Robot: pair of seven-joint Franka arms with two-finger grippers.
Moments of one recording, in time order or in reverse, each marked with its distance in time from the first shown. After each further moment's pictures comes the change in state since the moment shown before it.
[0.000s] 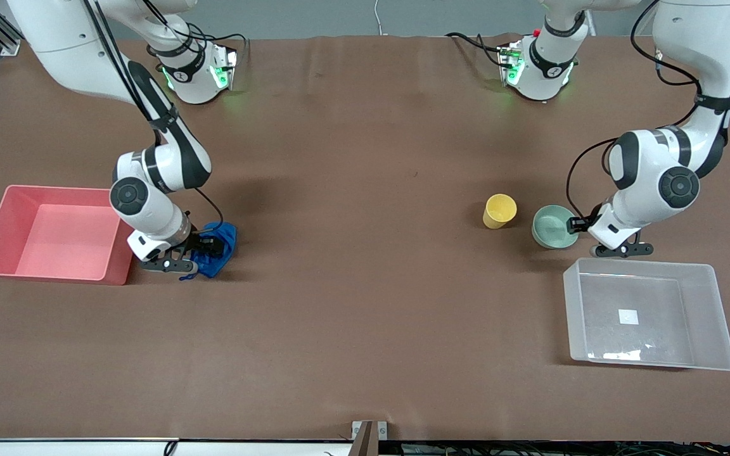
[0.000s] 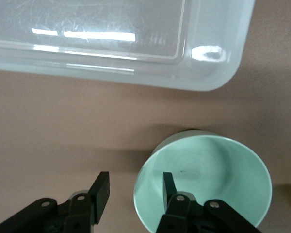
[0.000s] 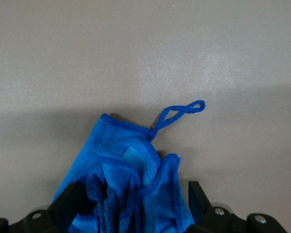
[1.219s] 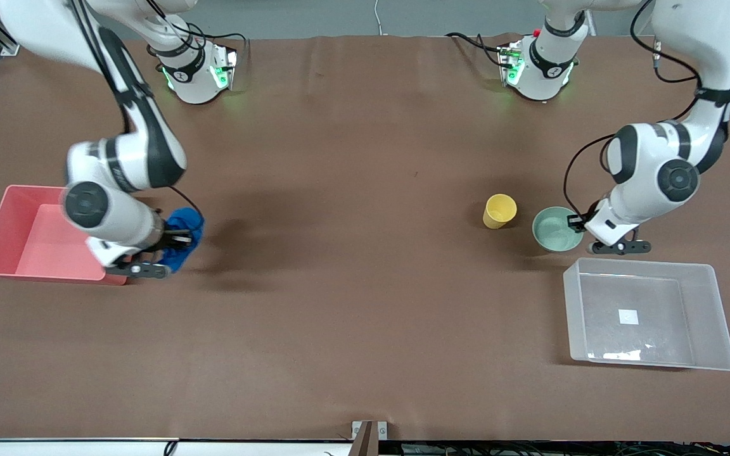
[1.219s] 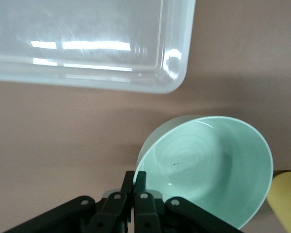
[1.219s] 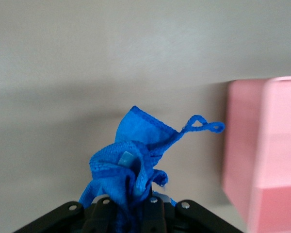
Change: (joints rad) left arm -0.003 -0.110 -0.018 0.035 0.000 -0.113 0.000; right arm -0.035 -0.173 0.001 0.367 -0.004 -0.735 -0.057
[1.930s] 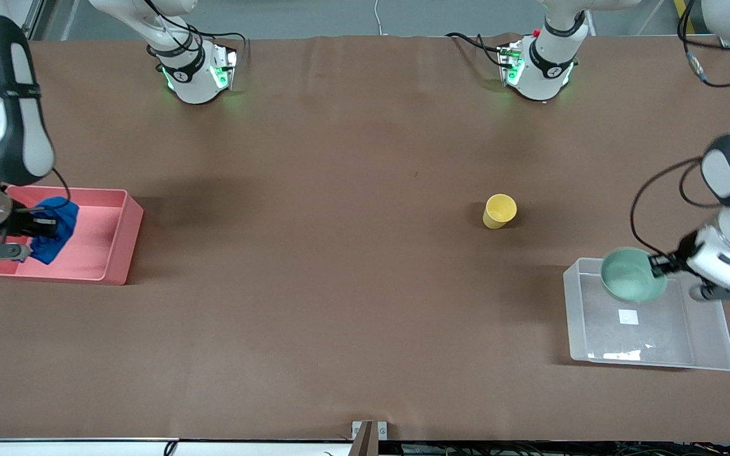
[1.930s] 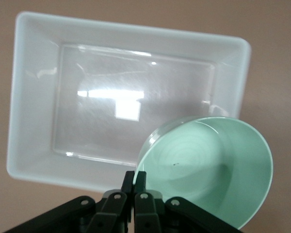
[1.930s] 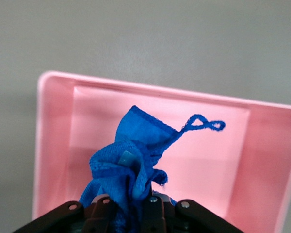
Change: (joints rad) left arm 0.011 0.242 0.147 0.579 -0.084 -0.192 0.102; right arm -0.095 -0.016 -0.347 -0.254 0.002 0.411 -0.579
